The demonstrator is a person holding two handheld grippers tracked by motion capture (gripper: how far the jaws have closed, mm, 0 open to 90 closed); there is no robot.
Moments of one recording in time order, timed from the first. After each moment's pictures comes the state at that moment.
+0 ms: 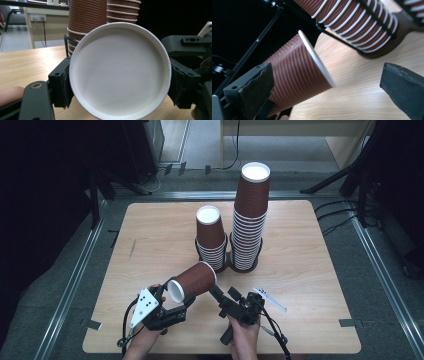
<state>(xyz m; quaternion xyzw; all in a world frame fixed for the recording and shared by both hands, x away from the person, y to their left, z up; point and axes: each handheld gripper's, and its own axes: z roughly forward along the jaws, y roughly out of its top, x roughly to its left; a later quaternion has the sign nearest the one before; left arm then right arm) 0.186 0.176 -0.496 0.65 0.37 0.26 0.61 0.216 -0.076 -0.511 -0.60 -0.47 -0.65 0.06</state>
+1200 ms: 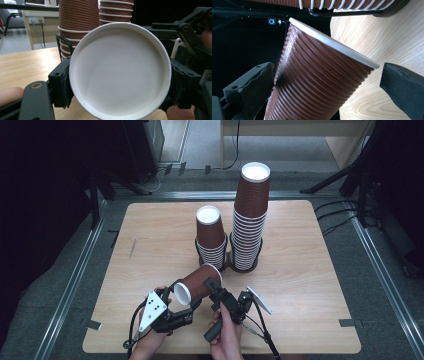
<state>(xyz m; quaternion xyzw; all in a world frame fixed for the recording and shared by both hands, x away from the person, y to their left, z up) 0.184 0.162 -0.505 0.65 0.36 0.27 0.61 0.225 -0.052 -0.525 -0.67 -0.30 -0.62 0.26</state>
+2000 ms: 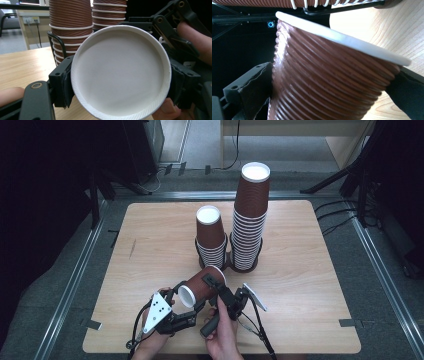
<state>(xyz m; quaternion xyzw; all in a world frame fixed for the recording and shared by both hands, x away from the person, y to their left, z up) 0.182 0.154 -0.508 0.66 0.34 0.27 0.61 0.236 -0.042 -0.528 -0.68 -0.28 -0.61 0.30</state>
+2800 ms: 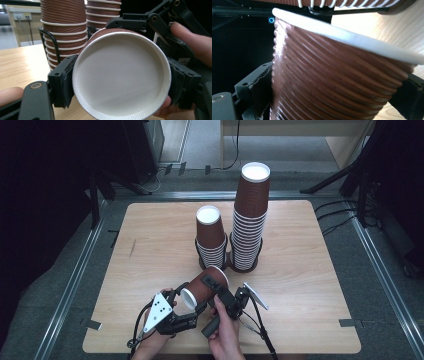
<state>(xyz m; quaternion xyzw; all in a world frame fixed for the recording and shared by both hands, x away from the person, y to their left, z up) 0.183 0.155 -0.511 0.67 0.34 0.24 0.62 0.235 -0.045 -0.525 -0.67 -0.31 -0.62 0.27</state>
